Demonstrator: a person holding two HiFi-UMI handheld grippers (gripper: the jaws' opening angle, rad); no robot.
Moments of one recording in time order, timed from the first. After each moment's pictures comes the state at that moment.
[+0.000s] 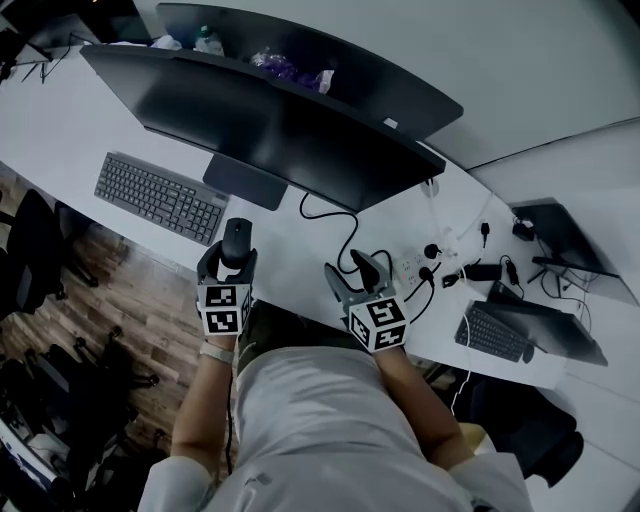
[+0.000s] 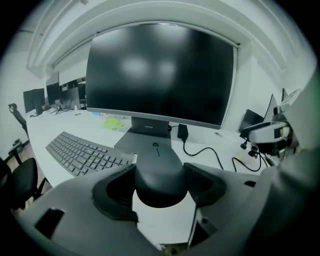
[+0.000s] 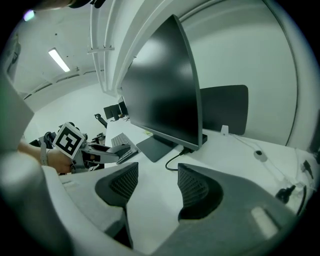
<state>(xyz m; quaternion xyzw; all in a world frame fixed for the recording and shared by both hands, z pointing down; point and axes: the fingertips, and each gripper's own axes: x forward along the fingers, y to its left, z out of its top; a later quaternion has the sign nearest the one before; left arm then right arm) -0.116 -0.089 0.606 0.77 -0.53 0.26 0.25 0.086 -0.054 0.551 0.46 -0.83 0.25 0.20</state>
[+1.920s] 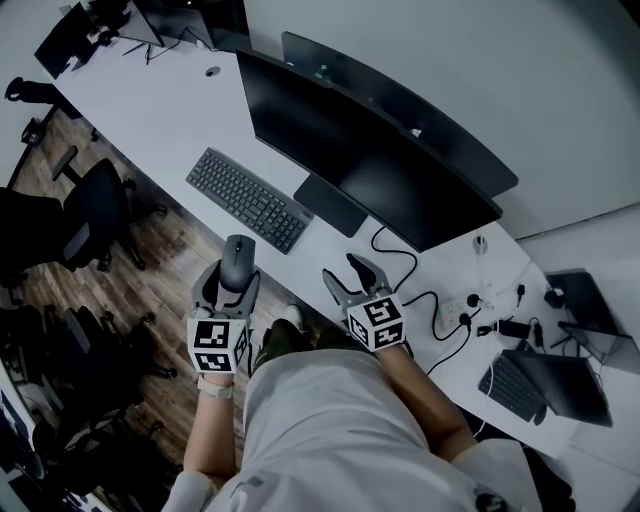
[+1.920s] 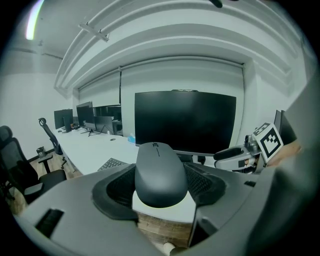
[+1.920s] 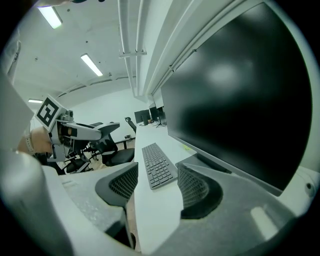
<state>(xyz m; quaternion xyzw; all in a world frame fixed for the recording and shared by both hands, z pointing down) -0.259 -0.024 0.450 0.74 -0.63 0.18 0.17 -0.081 -0.069 0.504 0.32 -0.91 0.18 0.17</state>
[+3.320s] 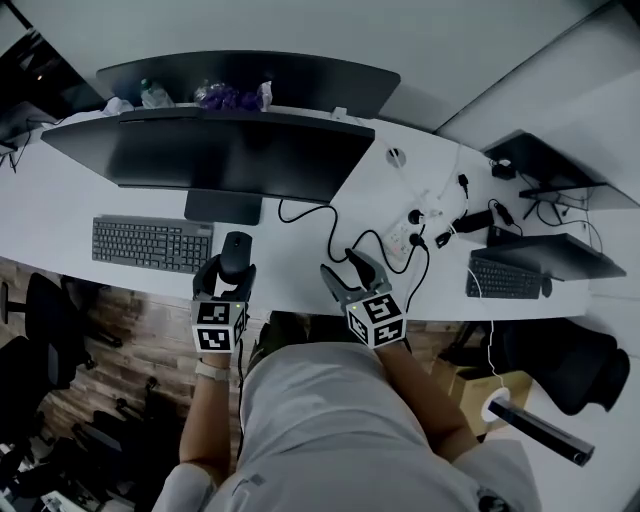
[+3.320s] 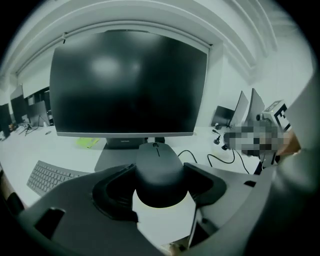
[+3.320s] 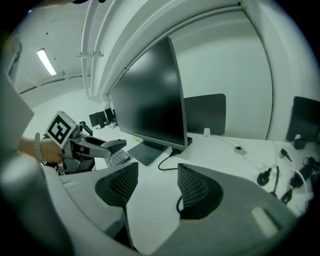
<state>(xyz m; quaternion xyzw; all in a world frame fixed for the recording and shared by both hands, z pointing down) -0.092 -0.095 0.551 0.86 -0.38 0.29 0.20 0.091 -0.030 0.528 0.55 -0.78 0.25 0.17</state>
